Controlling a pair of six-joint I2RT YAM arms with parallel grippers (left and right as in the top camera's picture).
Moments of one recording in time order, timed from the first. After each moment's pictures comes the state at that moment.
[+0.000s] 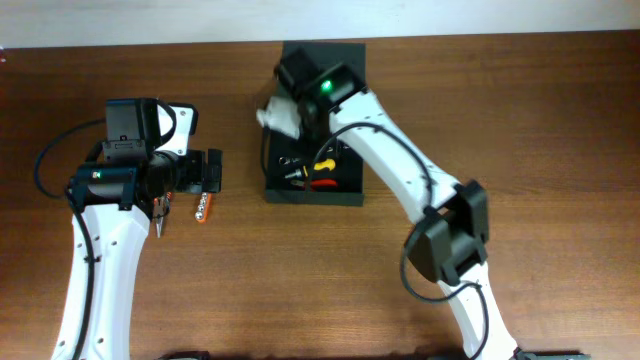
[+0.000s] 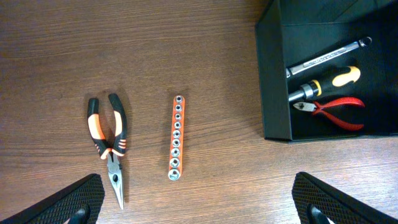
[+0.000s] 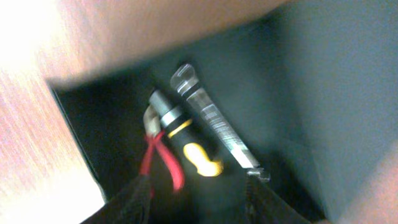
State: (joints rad) left arm 0.03 1.37 1.30 -0.95 0.08 0.13; right arm 0.60 2.31 2.40 -1.31 -0.07 -0.53
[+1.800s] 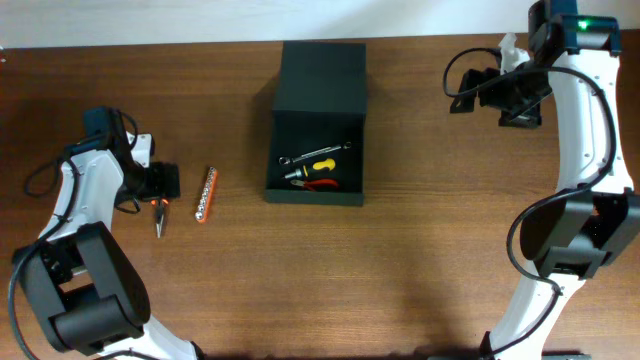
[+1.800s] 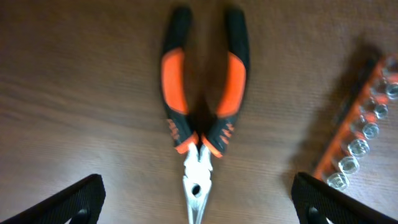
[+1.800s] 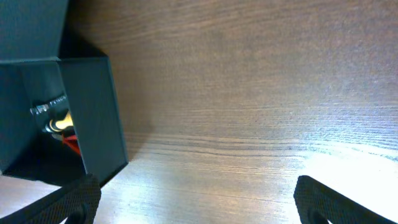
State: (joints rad) left arm 0.31 1.84 1.30 -0.83 -0.03 0.19; right arm -0.13 2.13 2.21 -1.51 -0.30 0.05
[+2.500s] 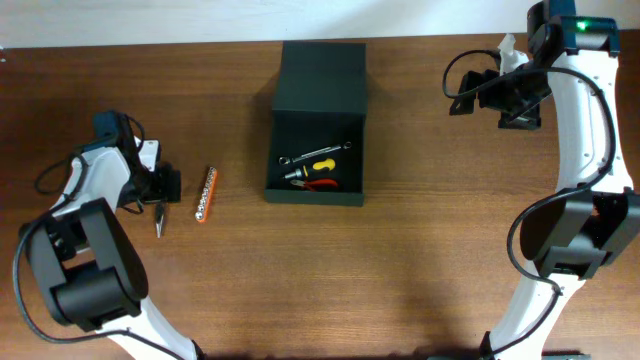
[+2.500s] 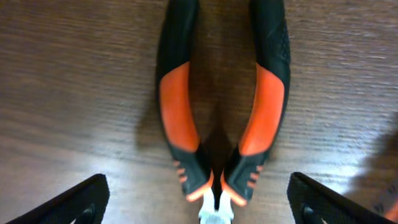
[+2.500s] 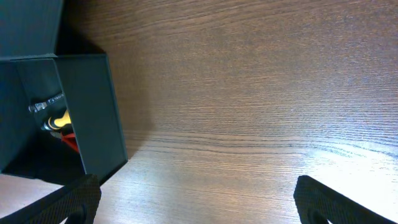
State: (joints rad) left arm 0.31 1.97 1.31 -0.76 -0.07 0.24; right arm -0.13 2.13 2.20 -1.51 -0.30 0.04
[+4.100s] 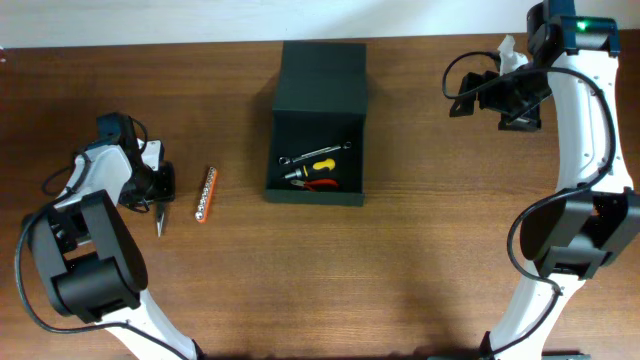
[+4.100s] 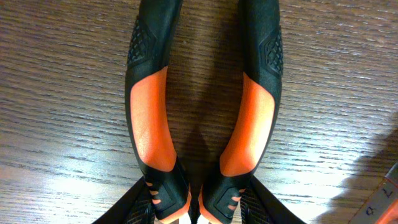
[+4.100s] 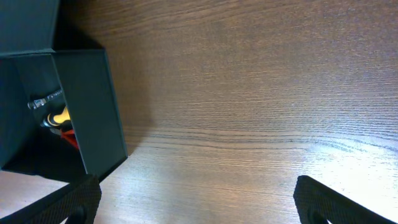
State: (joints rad) left arm 0.31 2.01 1.33 -0.77 0.00 0.18; right arm -0.13 2.13 2.20 -1.53 -0.30 0.05
